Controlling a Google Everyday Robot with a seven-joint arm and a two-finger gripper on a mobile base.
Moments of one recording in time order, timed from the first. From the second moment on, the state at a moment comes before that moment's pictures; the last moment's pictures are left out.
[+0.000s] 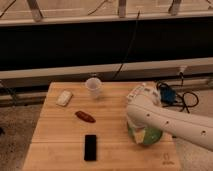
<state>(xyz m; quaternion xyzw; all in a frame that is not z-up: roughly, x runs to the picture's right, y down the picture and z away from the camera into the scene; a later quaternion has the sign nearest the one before) 0.140 0.195 0.695 -0.27 -0.02 -0.12 0.95</state>
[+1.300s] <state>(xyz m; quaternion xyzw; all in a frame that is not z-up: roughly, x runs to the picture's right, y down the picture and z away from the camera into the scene) 0.114 0.233 0.706 -0.29 -0.04 -0.14 0.95</state>
